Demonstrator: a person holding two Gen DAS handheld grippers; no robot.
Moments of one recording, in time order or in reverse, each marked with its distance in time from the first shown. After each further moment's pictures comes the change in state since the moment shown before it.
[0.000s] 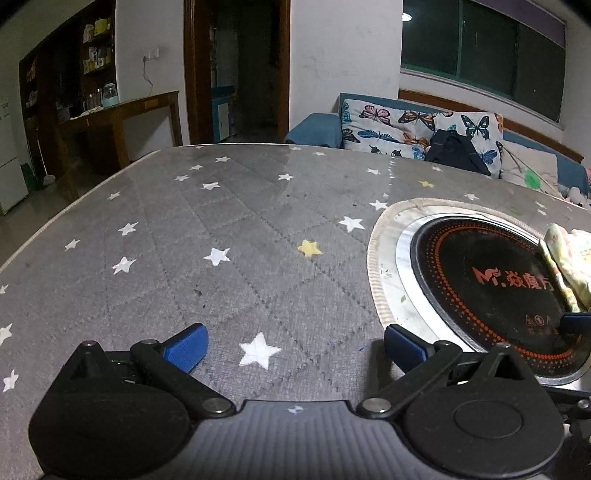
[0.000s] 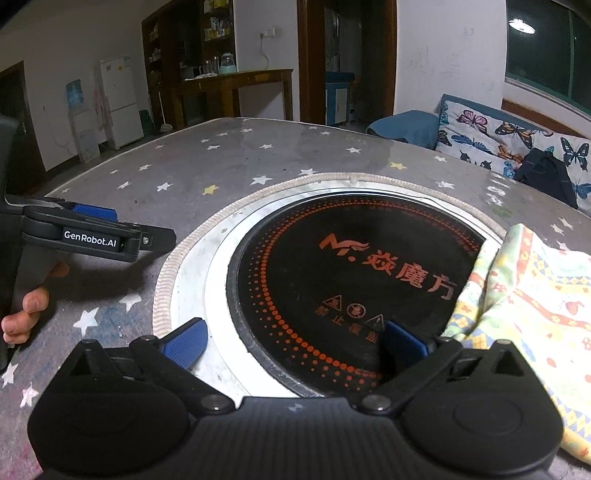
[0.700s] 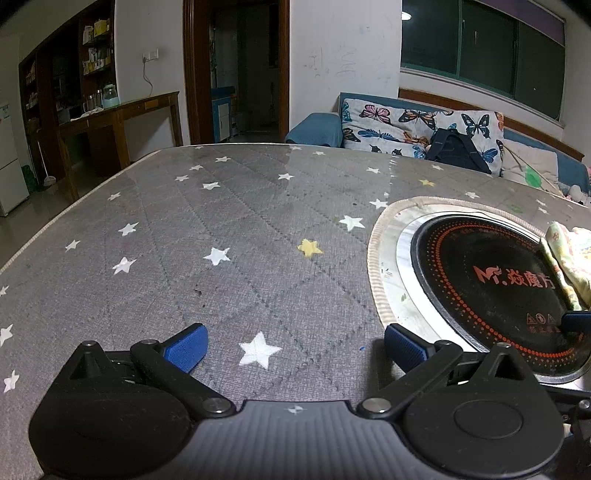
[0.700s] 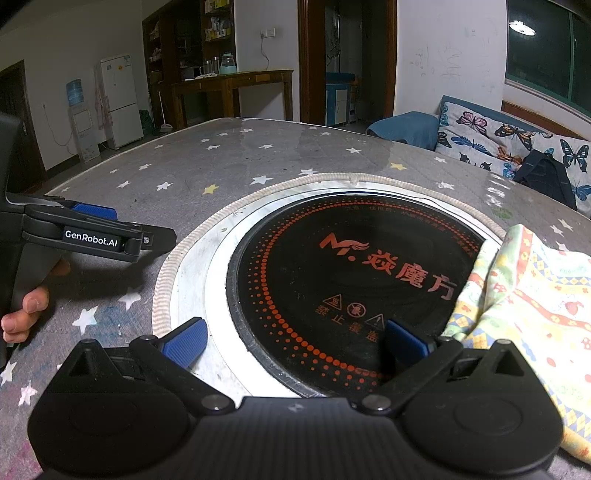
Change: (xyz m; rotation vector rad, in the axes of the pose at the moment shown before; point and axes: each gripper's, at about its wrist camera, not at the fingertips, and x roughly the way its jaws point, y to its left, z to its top) left arm 0.000 0.003 -0.001 0.005 0.002 0.003; right arm 0.003 0.002 0.001 -0.005 -0.002 -0.006
